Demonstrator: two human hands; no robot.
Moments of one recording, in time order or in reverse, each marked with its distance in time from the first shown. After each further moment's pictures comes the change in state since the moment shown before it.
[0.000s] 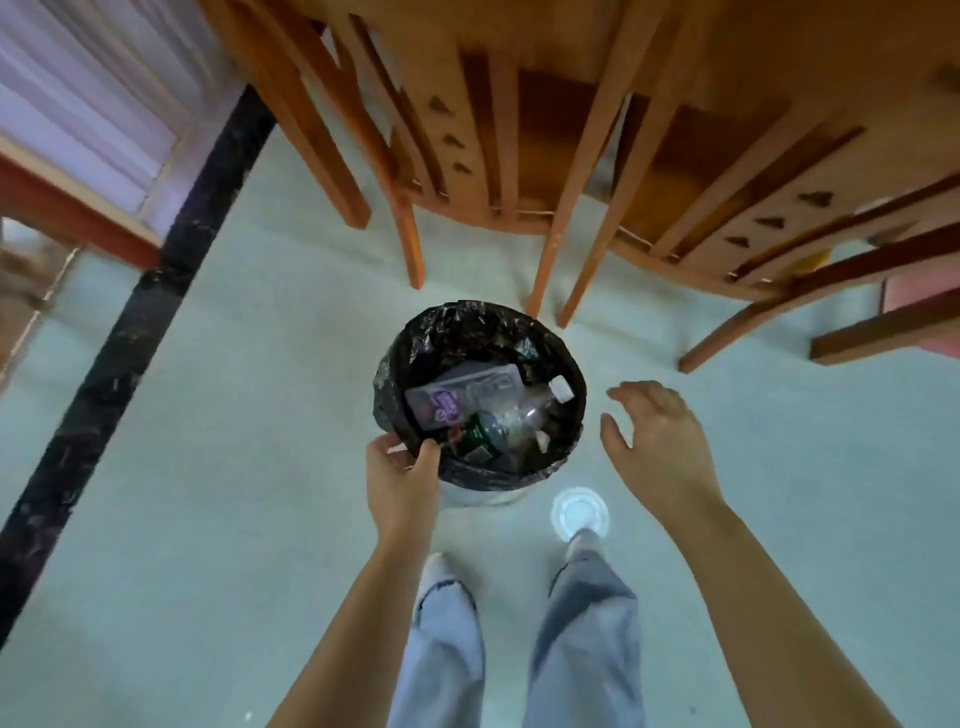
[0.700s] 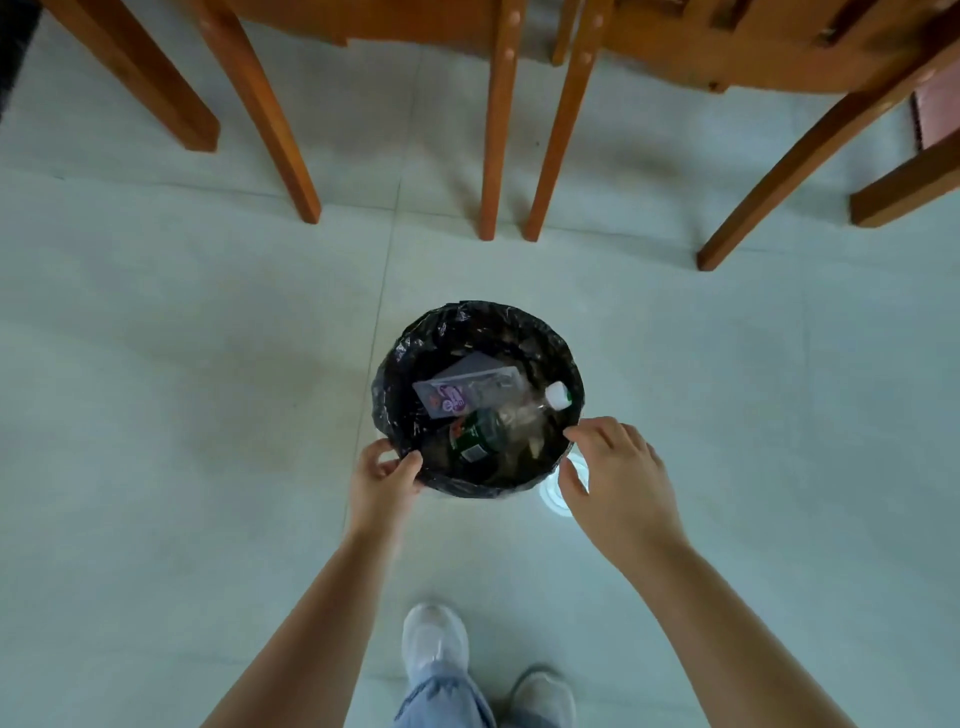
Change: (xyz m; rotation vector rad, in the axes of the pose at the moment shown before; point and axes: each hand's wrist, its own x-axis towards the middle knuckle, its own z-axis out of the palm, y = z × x) left_hand 0.203 -0.259 0.116 0.088 -0.377 -0.078; right_hand 0.001 0.098 0.309 -0.016 -0.093 0.219
